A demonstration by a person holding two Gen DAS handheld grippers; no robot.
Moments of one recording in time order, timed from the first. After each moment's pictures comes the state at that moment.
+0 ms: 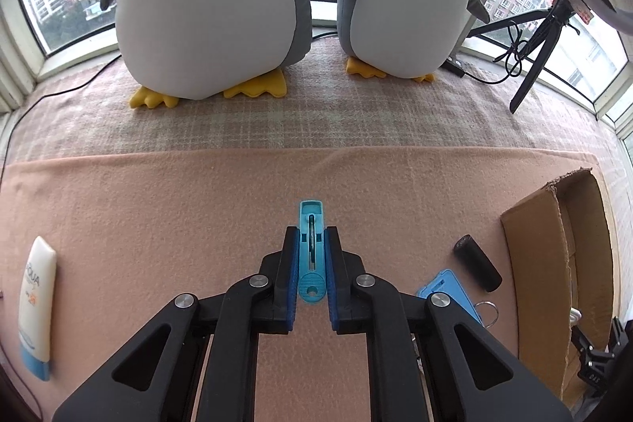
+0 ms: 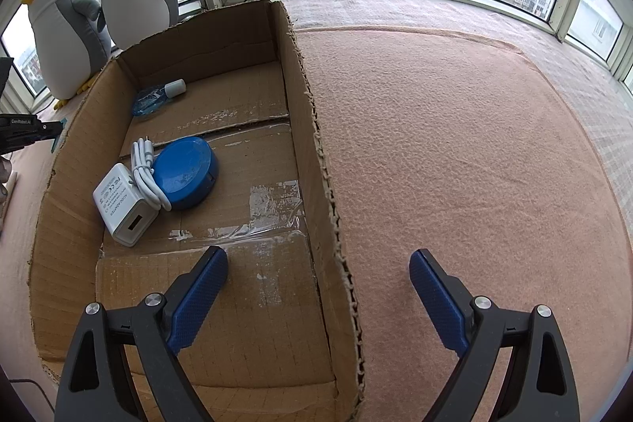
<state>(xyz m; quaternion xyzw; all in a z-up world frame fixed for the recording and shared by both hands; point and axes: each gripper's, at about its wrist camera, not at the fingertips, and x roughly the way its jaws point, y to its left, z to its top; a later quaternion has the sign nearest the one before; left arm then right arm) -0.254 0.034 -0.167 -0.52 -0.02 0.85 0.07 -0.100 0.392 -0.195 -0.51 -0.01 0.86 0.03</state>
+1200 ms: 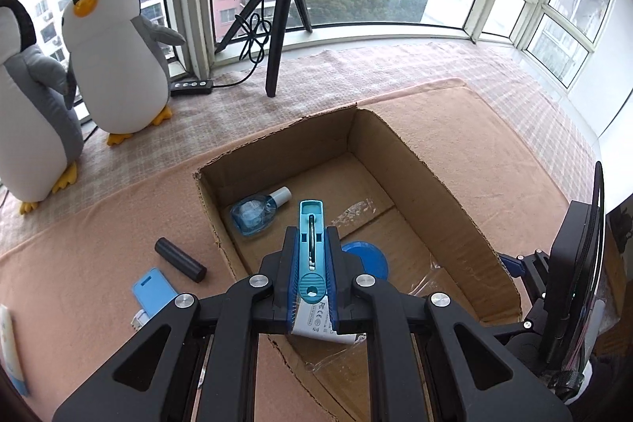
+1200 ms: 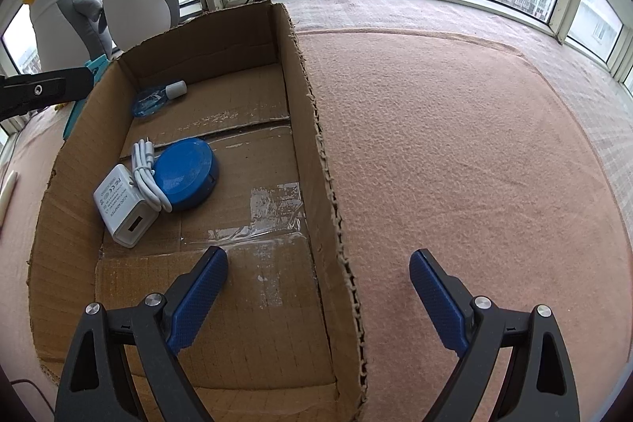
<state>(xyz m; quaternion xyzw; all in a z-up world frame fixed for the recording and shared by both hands) -0.169 0.231 -0.108 -0.46 0.07 0.85 0.26 -0.096 0.395 -0.192 -0.51 -0.01 0.86 0.03</state>
